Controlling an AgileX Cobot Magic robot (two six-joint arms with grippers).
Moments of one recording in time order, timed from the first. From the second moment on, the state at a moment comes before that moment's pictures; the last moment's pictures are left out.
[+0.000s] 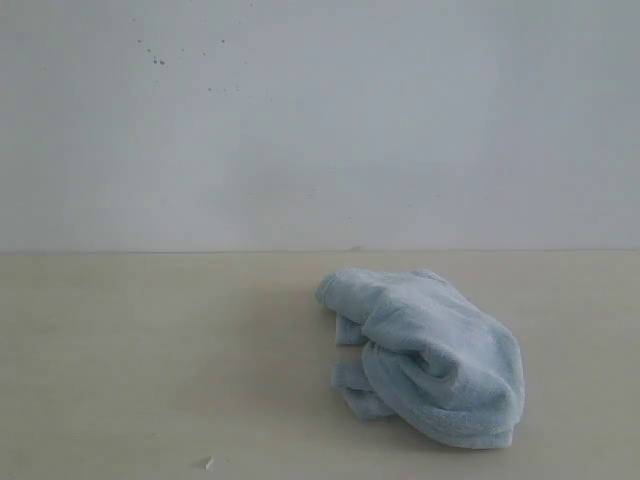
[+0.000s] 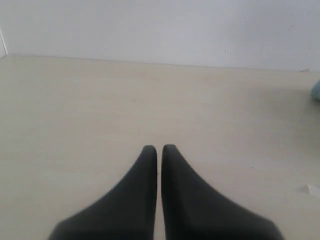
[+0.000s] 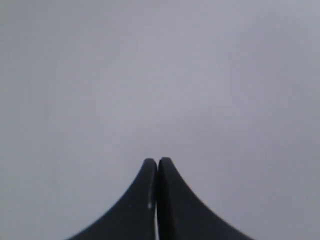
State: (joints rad) left arm 0.00 0.00 0.00 0.13 0.31 -0.19; right arm 0.08 0.00 0.00 0.19 -0.68 0.19
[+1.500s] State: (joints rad) left arm 0.00 0.00 0.00 0.13 0.31 -0.19; right arm 0.53 1.58 -0.91 0.25 0.59 -0.48
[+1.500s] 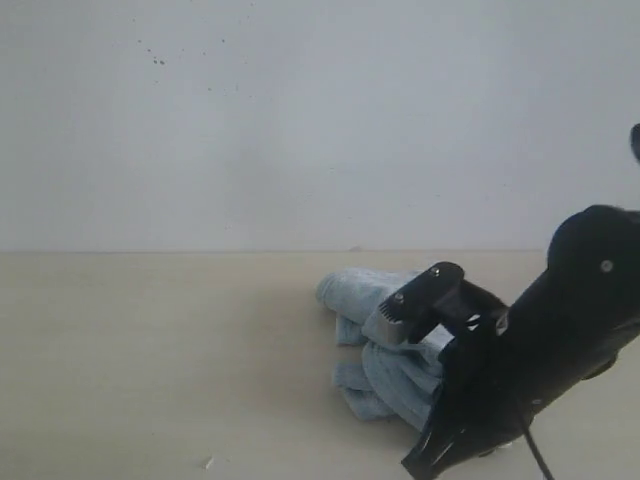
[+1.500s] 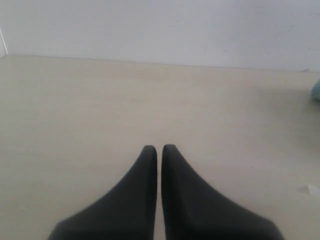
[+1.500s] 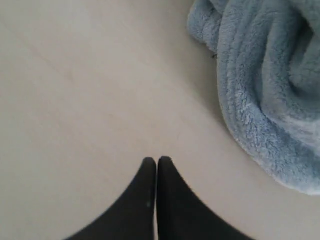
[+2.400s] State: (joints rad) left arm 0.00 0.00 0.00 -0.58 0.30 -0.19; right arm 0.42 1.88 -0.97 -0.10 0.18 -0.27
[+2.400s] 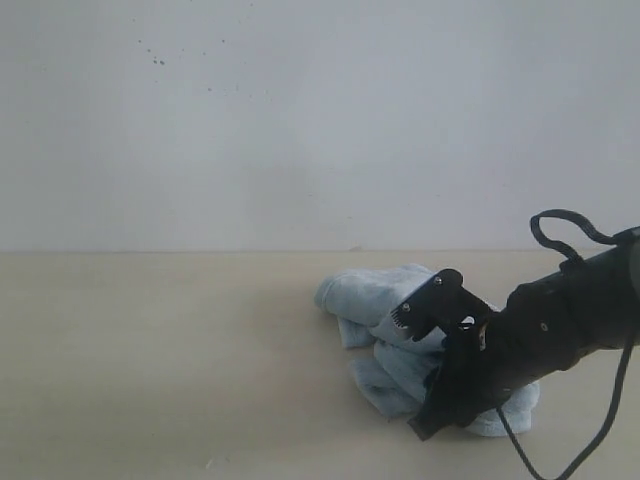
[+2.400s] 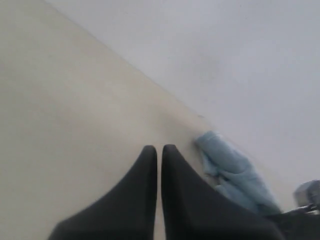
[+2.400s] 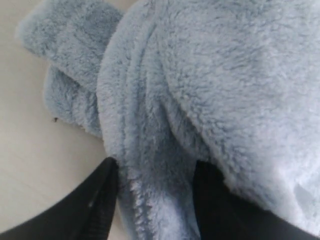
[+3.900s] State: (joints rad) left arm 0.00 0.00 0.00 -1.40 0.28 -0.15; right arm 0.42 1.48 -1.04 0.04 0.52 -0.22
